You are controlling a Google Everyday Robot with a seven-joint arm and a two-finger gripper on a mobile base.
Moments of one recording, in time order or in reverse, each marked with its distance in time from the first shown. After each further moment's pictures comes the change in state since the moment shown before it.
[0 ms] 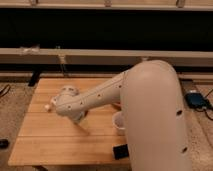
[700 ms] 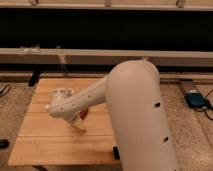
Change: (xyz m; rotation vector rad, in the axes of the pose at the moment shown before) arm -0.013 -0.018 0.016 -0.008 0.028 -0.039
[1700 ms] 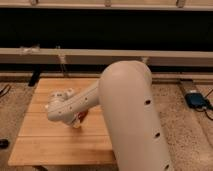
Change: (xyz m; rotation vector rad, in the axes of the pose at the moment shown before) arm -0.007 0.004 0.015 -0.028 0.027 -0.023
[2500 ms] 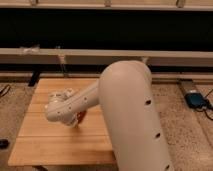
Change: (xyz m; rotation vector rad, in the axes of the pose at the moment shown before) arm -0.007 -0.002 -0.007 0.008 -0.017 -0.009
